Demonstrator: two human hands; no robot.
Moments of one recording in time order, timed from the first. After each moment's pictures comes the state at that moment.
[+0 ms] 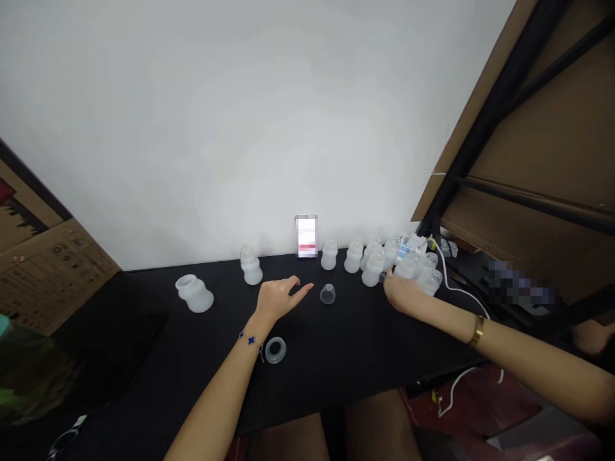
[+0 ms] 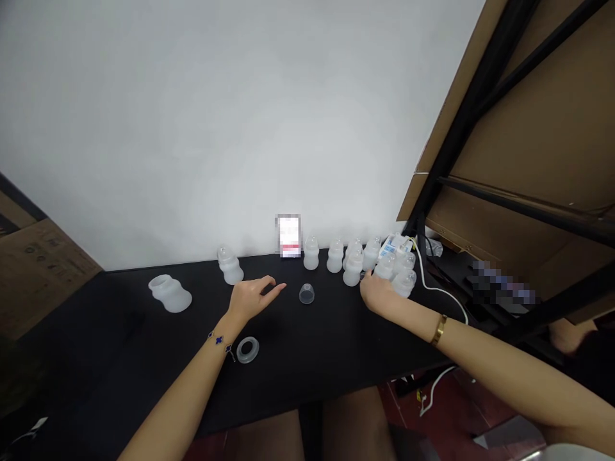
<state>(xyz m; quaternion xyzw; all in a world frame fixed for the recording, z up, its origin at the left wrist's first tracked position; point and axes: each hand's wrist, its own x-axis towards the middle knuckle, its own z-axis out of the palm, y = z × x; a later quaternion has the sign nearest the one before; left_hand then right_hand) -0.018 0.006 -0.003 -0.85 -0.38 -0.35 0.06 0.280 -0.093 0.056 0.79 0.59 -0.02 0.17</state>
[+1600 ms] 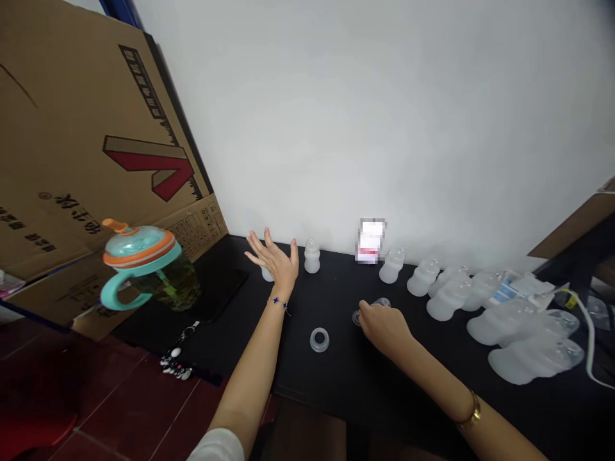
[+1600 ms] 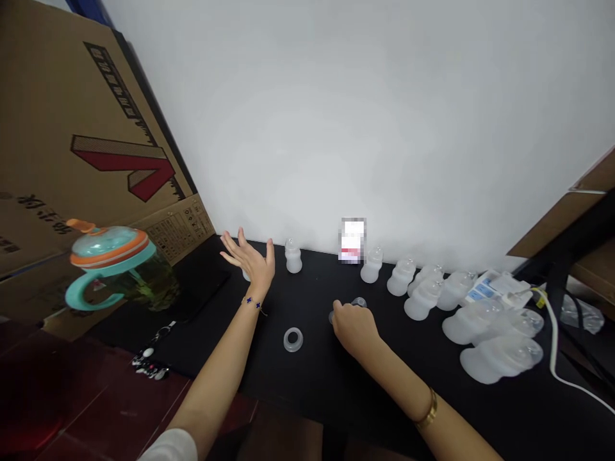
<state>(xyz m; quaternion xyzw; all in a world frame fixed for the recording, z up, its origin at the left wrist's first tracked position) -0.093 0.046 0.018 -0.47 -0.67 -0.54 0.18 0.143 -0.070 0.019 0.59 0.80 0.06 0.03</state>
